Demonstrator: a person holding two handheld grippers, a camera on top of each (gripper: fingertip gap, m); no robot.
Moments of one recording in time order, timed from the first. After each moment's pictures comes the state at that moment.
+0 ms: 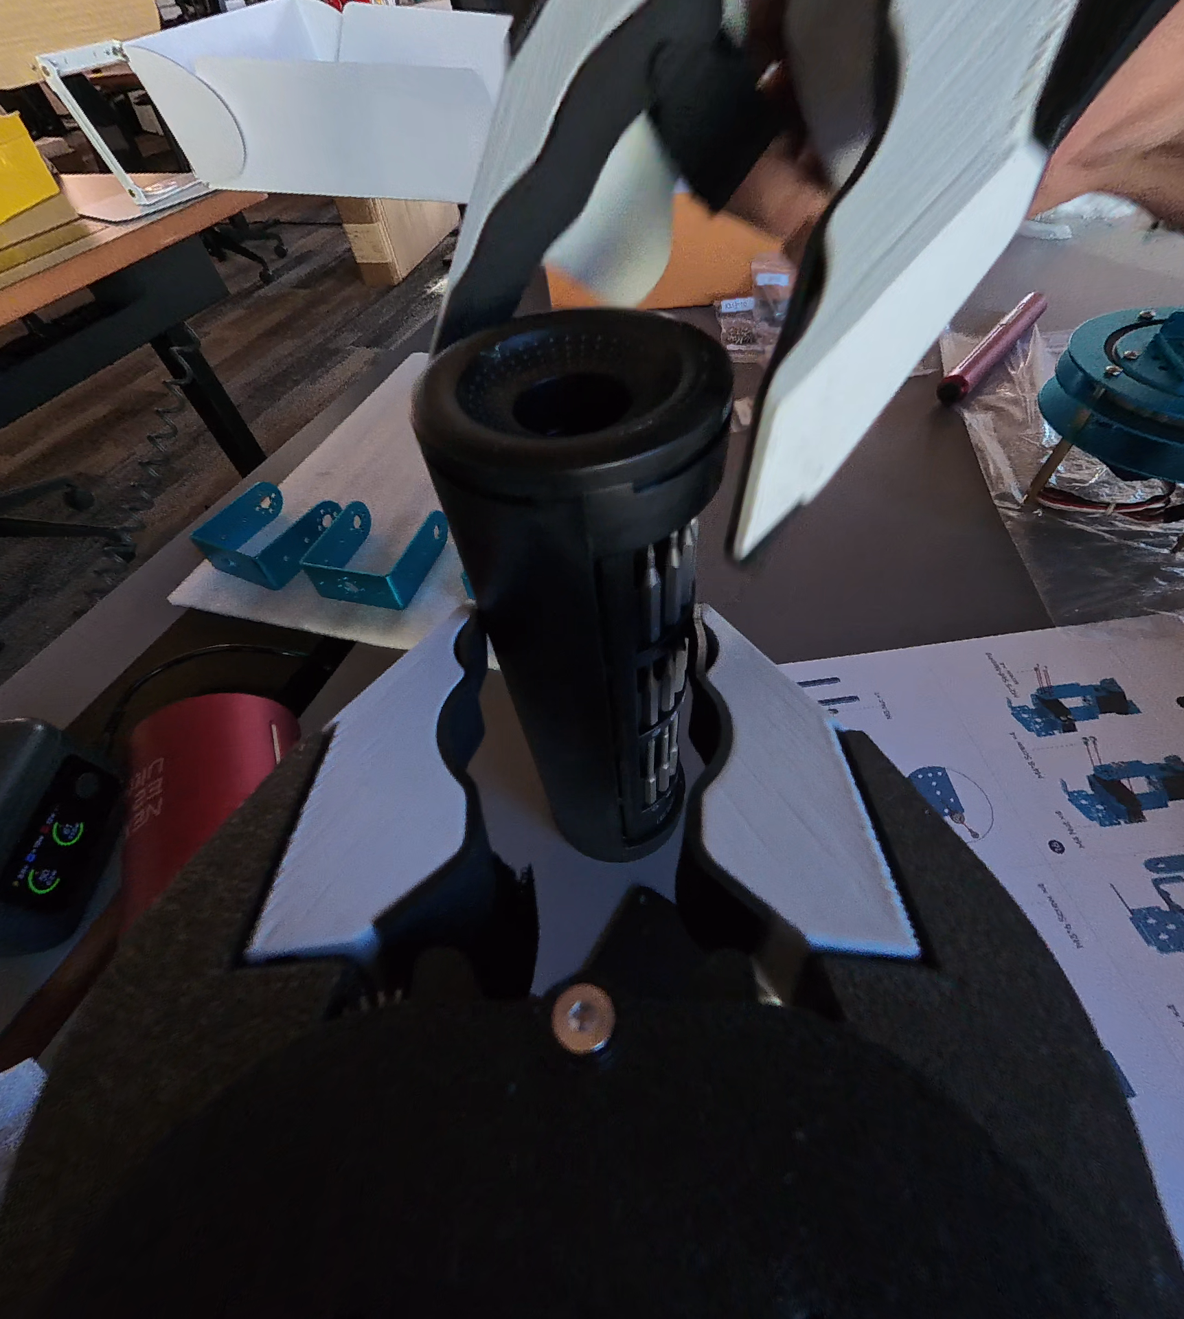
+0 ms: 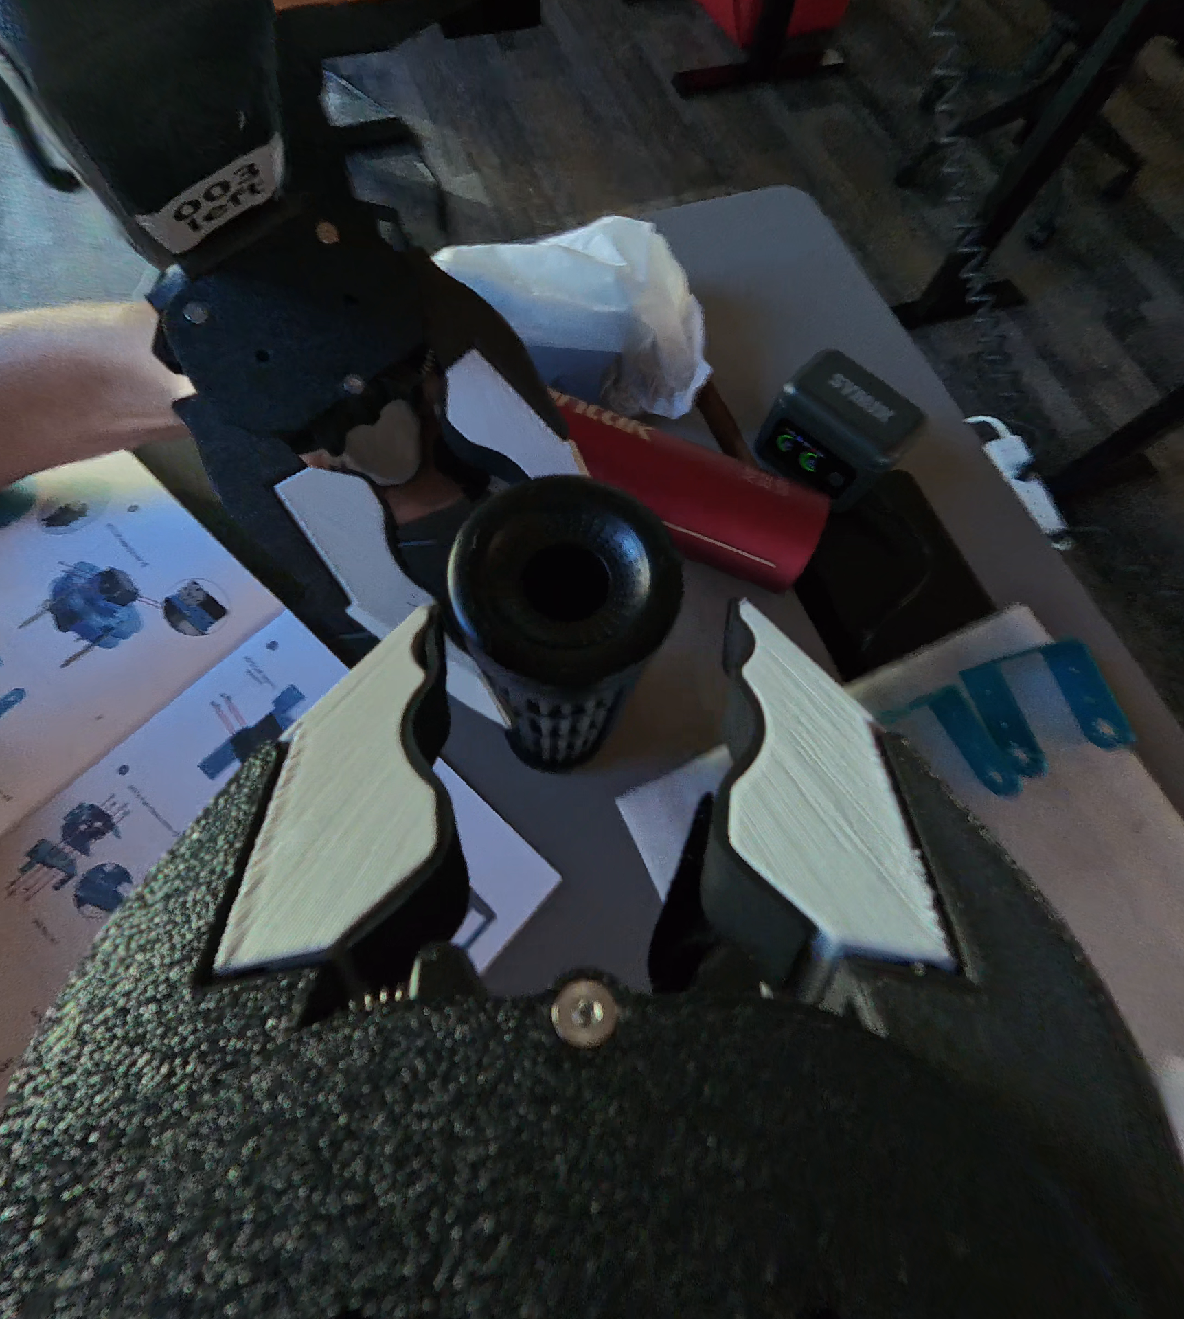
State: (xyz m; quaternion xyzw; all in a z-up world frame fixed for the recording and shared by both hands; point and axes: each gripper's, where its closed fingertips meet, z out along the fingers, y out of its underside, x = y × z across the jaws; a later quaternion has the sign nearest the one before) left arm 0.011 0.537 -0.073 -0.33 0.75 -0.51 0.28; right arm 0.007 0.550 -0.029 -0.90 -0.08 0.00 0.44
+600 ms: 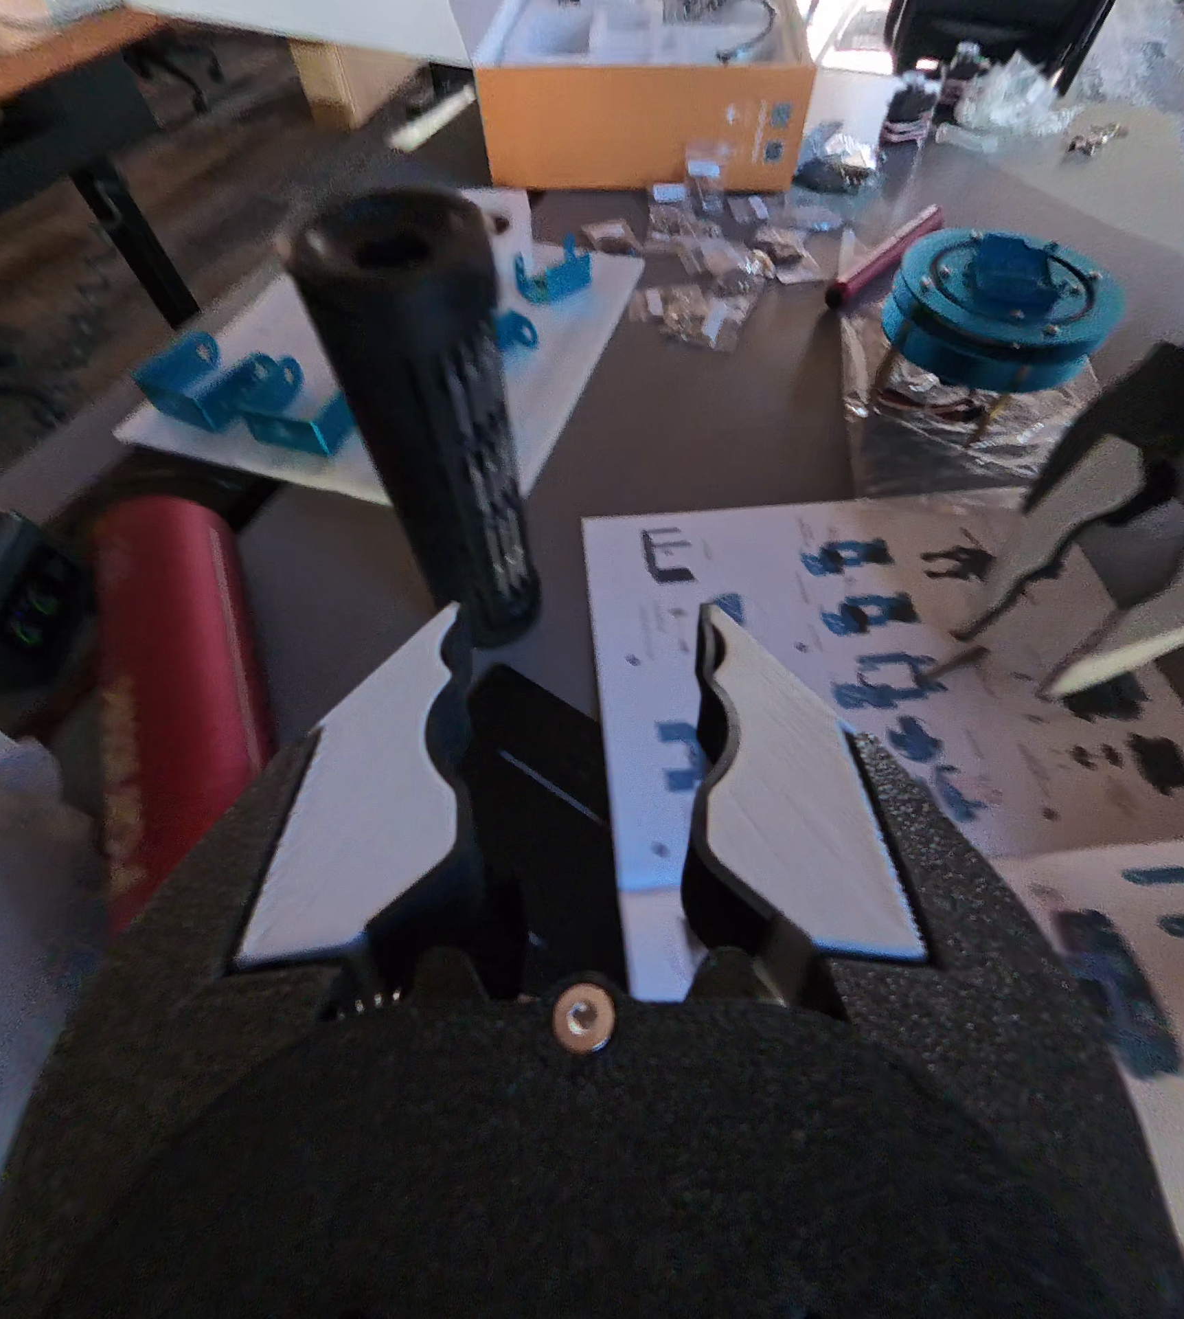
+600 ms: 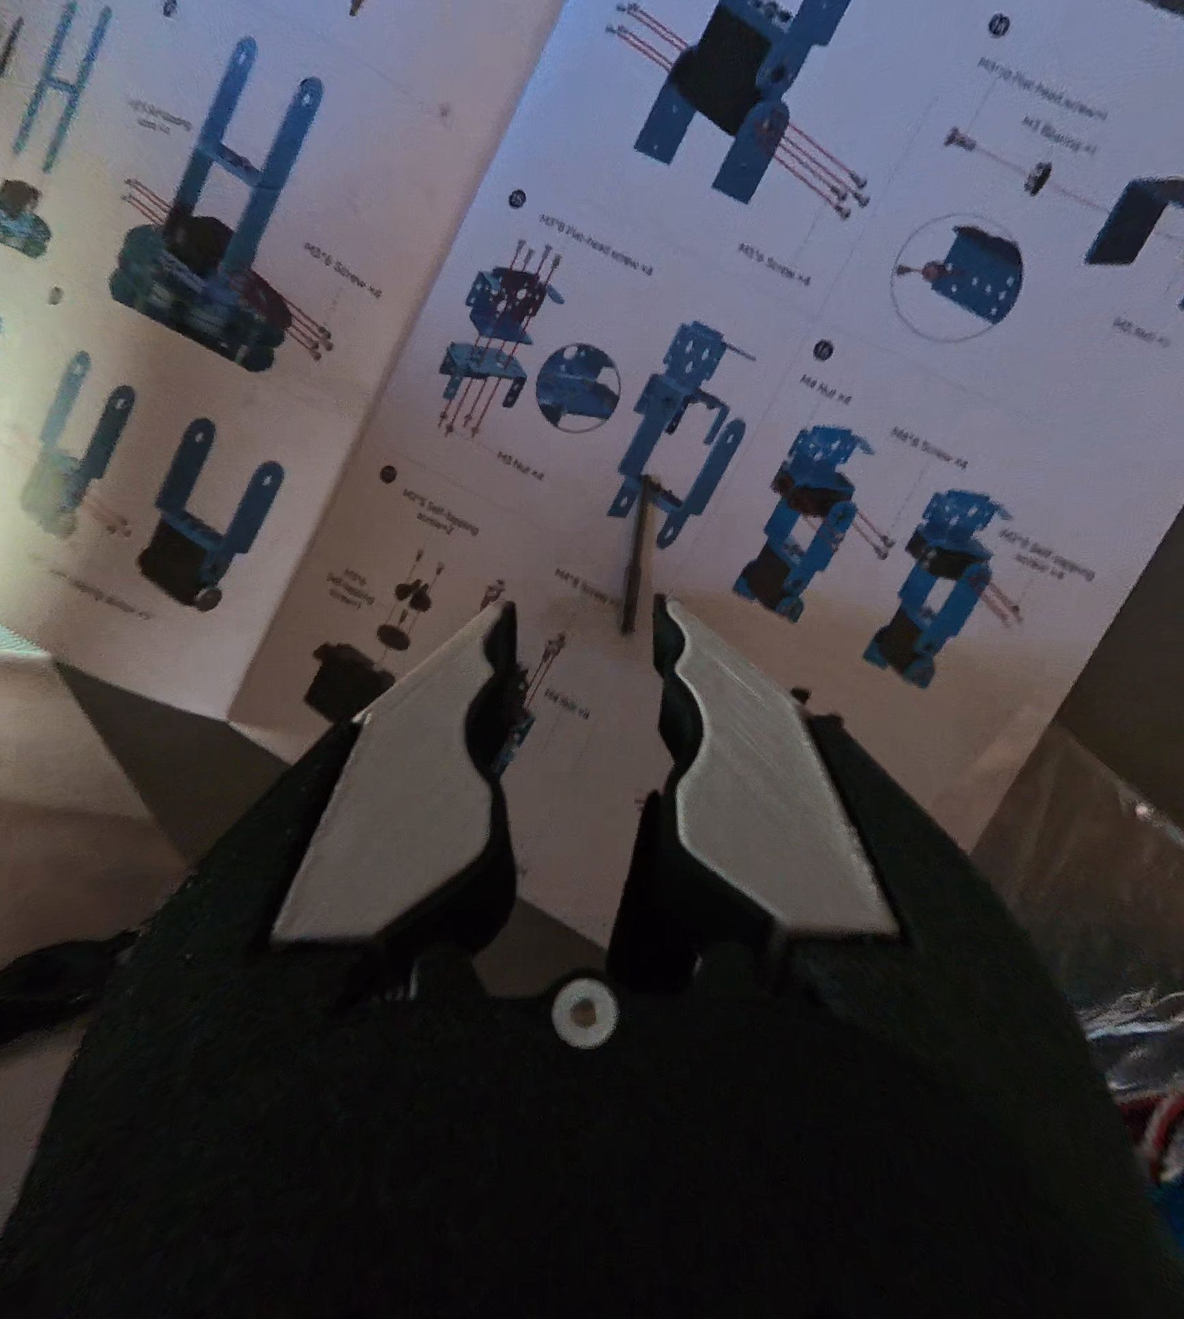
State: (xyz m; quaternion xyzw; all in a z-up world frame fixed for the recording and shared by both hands) left arm -0.095 0.554 -0.058 -0.37 0.77 -0.47 0.23; right arm -0.193 0.373 -0.176 -0.96 0.06 0.05 0.28
